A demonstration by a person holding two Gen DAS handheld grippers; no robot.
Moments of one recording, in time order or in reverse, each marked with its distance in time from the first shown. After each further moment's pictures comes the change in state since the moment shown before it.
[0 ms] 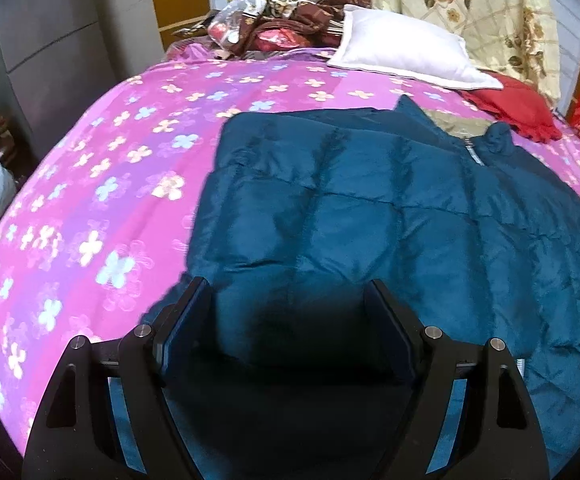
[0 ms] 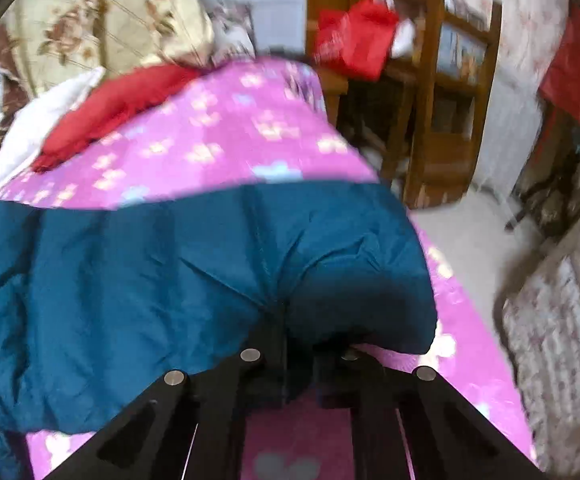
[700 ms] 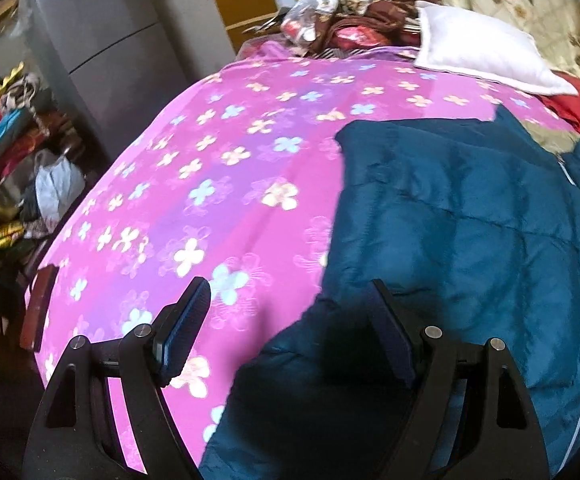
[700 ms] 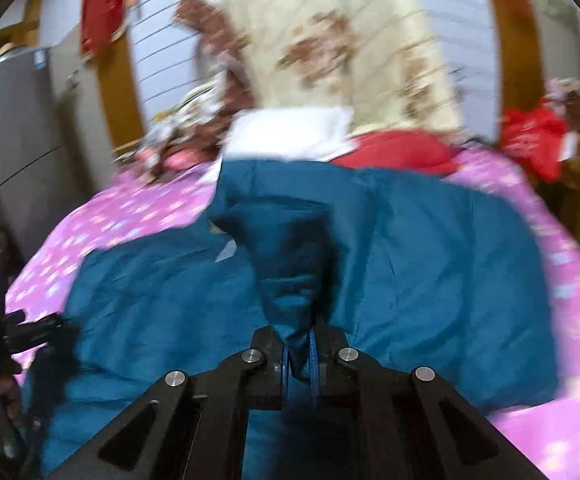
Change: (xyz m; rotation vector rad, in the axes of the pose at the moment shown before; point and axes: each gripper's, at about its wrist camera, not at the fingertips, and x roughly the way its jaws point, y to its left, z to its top) left arm 0.009 0.056 0.015 -0.056 0.025 0.263; right arm -0.142 0.367 -0.074 -0.208 -0.124 0.566
